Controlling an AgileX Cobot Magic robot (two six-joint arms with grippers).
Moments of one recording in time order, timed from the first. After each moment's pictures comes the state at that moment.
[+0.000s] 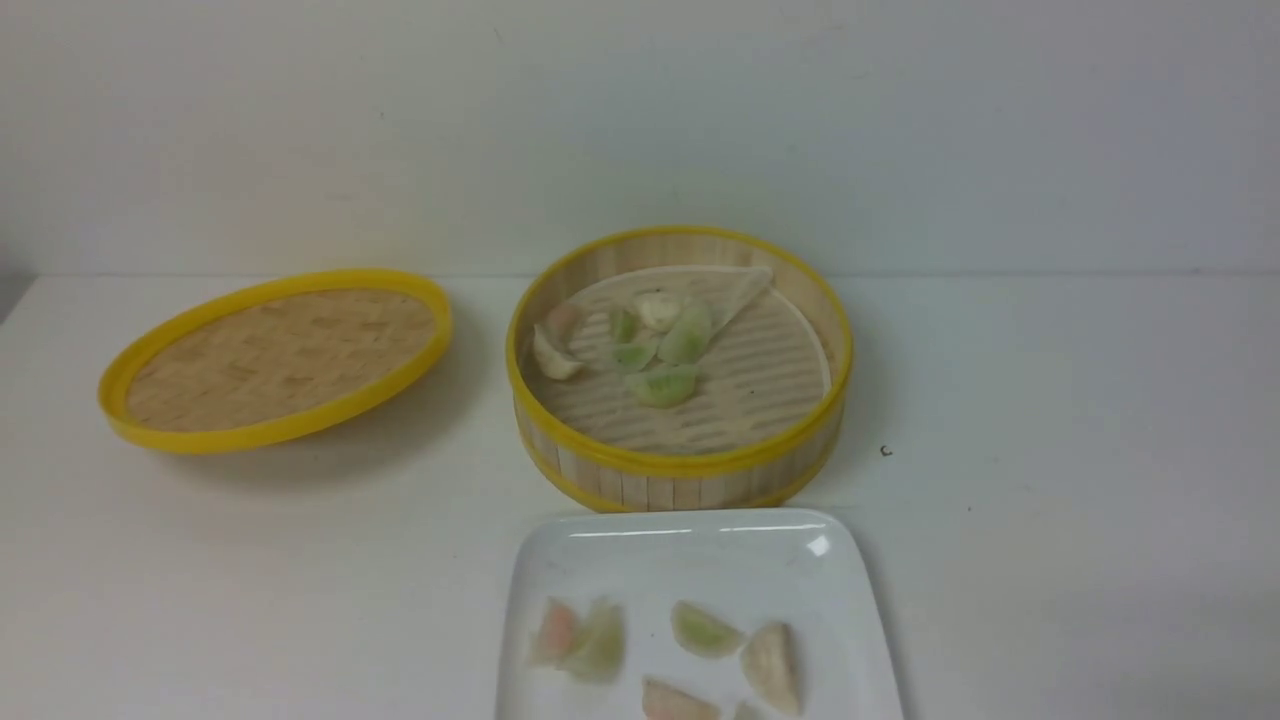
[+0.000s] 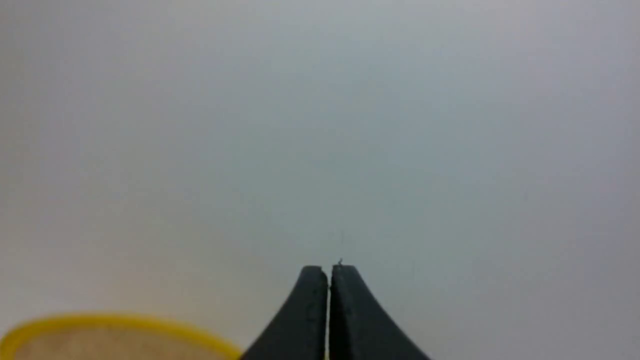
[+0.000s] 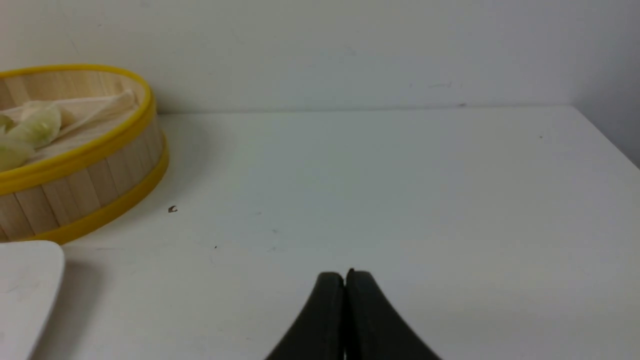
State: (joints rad) right arm -0.01 -0.01 0.02 -0.06 0.37 0.12; left arm -0.03 0.32 -0.46 -0.30 0.20 -0.19
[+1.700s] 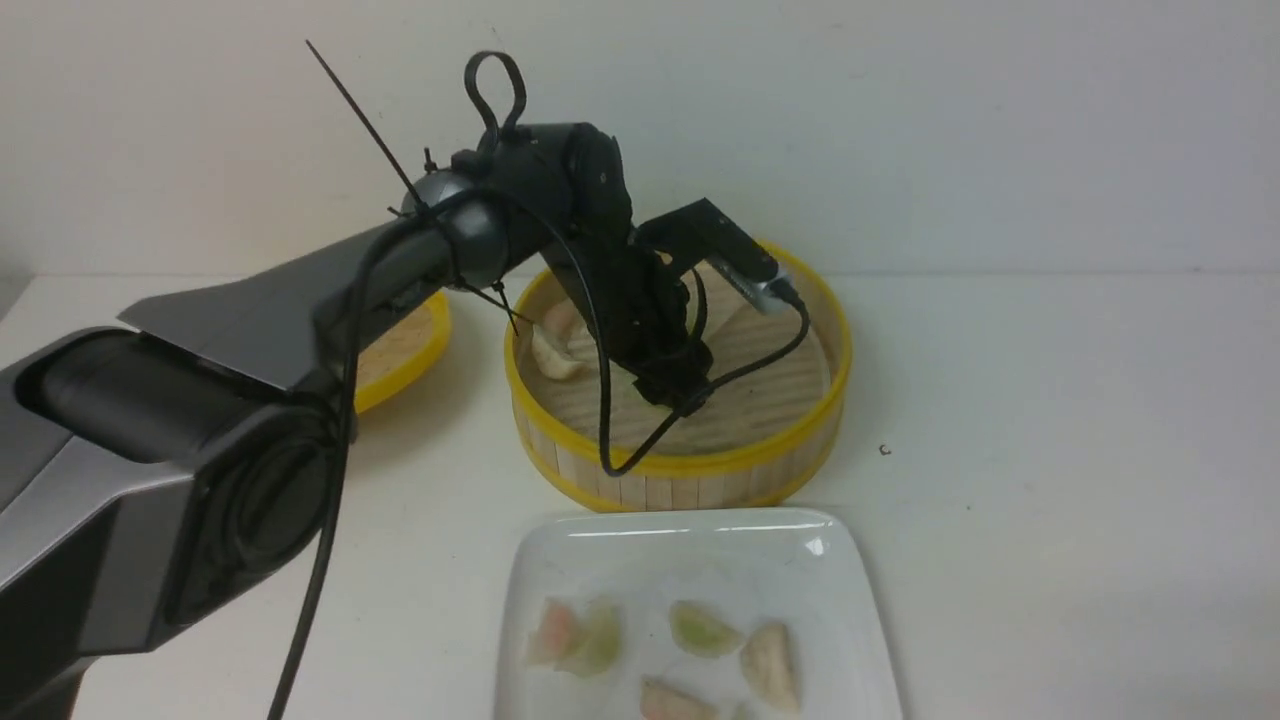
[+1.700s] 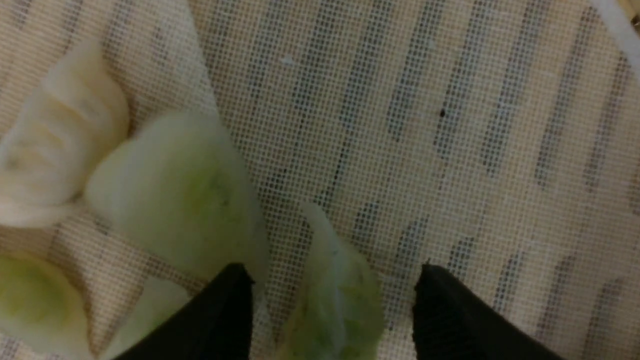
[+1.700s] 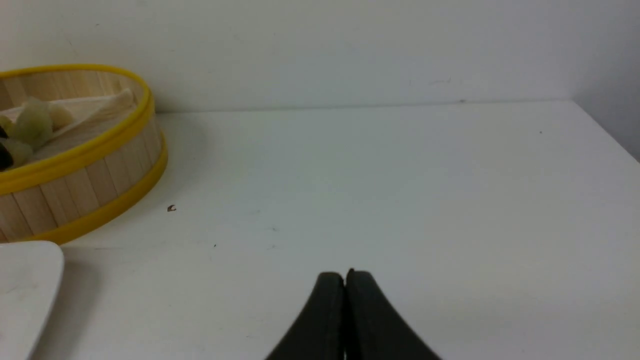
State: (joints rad) right arm -0.01 -0.01 0.02 -0.06 0.38 0.13; left arm -0.44 2.40 -2.09 -0.25 0.97 0.65
